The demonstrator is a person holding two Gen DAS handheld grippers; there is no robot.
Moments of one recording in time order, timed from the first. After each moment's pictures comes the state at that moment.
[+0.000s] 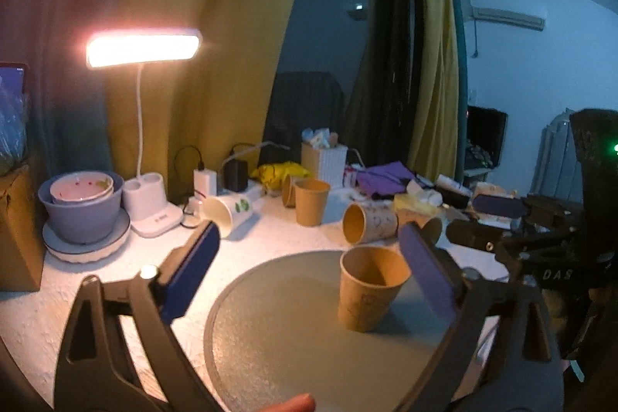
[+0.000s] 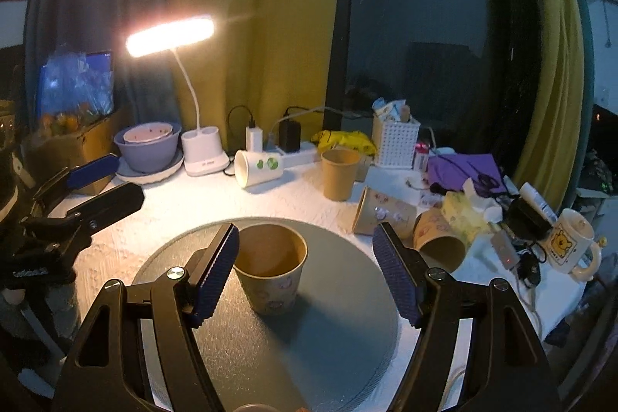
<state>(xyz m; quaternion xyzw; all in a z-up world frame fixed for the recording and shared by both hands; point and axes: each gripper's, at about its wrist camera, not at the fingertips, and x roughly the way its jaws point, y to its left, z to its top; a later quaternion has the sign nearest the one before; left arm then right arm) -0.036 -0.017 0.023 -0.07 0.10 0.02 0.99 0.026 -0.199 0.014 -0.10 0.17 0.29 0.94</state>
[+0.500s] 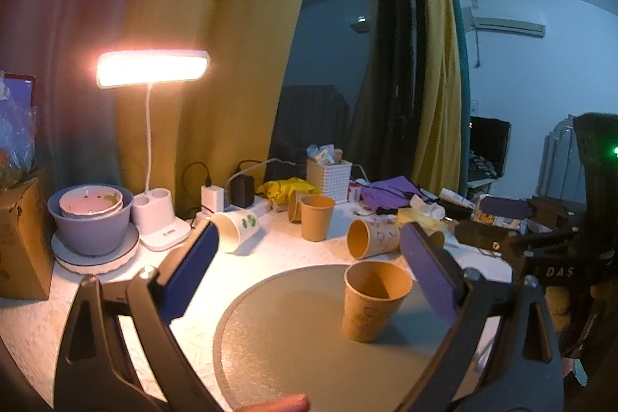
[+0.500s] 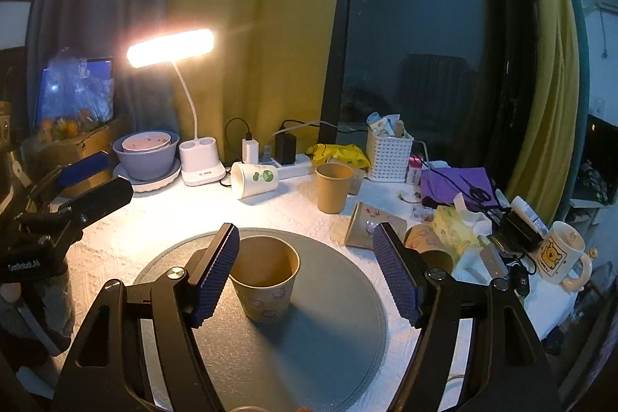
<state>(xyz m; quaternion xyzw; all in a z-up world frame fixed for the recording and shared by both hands) -0.044 -0.014 0.033 -0.06 0.08 0.03 0.99 0.021 -0.204 0.023 -0.10 0.16 0.29 0.94</state>
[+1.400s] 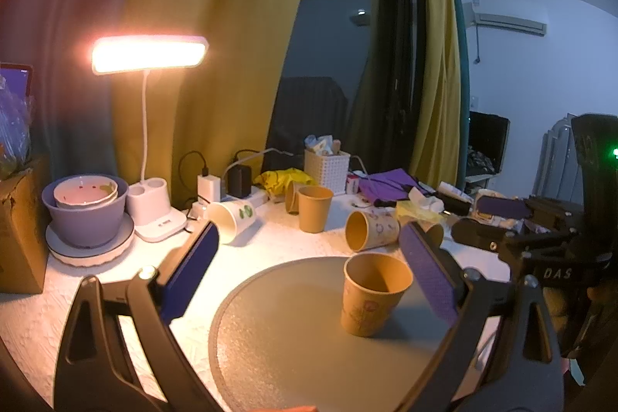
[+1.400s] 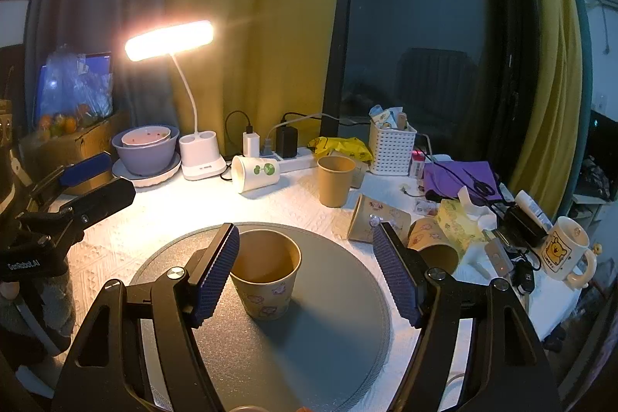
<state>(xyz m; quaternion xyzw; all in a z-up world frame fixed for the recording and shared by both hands) -0.039 -0.014 0.027 -0.07 0.09 0.02 0.99 0.022 -0.200 0.018 -0.10 0.17 0.29 0.94</state>
